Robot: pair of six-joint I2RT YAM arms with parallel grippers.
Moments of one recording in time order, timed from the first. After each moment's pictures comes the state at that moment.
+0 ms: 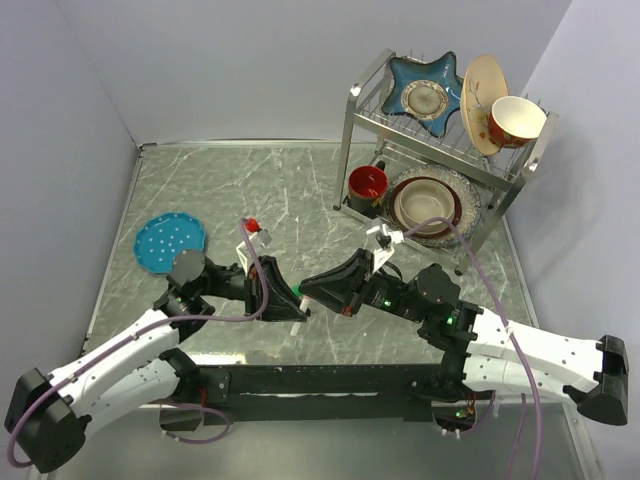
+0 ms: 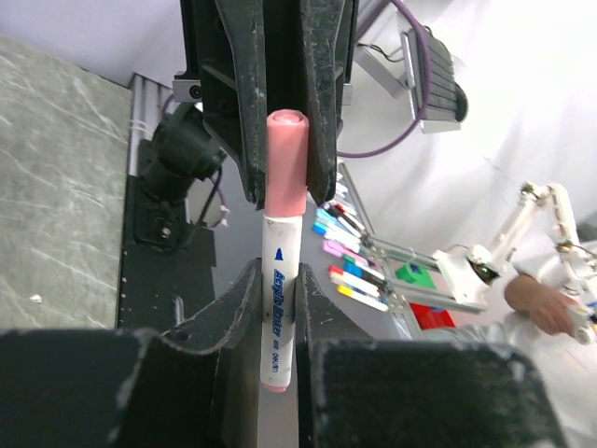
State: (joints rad) left arm -0.68 0.84 0.52 0.59 1.07 -0.86; right arm 1.14 0.84 0.65 0.40 -0.14 0.63
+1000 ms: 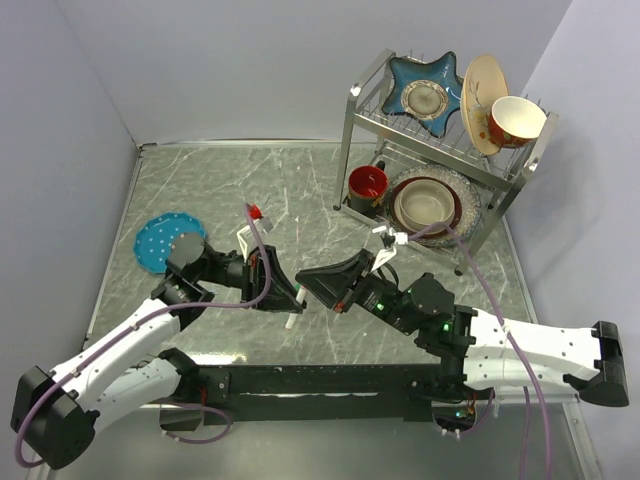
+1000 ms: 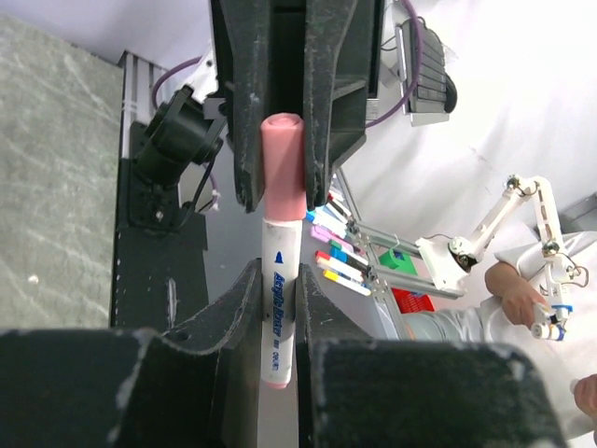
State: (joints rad) left arm -0.60 0.91 0.63 0.52 1.19 -0.88; right arm 1.29 0.88 0.68 0.40 0.23 0.70
